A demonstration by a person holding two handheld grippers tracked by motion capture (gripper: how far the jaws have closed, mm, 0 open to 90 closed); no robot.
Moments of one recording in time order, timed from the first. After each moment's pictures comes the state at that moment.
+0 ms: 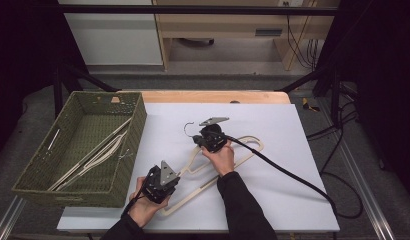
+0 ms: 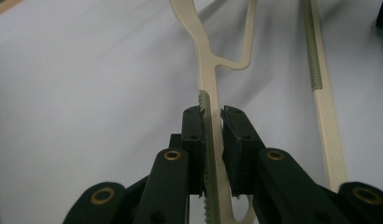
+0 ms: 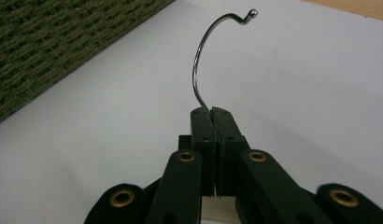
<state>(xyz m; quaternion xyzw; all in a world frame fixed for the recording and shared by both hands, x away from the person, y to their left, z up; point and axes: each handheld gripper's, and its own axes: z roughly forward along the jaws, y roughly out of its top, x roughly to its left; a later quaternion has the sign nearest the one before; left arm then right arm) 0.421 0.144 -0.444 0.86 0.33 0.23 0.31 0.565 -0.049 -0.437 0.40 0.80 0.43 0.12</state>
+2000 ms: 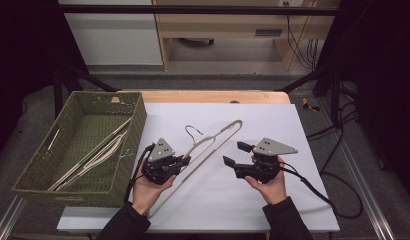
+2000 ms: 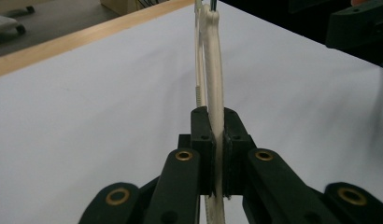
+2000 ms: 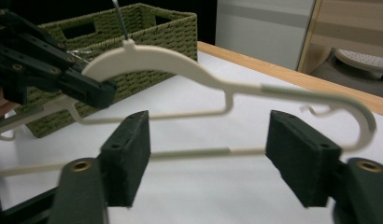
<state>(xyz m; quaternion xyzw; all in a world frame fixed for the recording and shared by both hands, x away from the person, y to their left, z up) 0.438 0.137 -0.370 0.81 0.32 0.17 0.46 0.441 -0.168 -0.379 0.32 0.75 0.55 0.19</state>
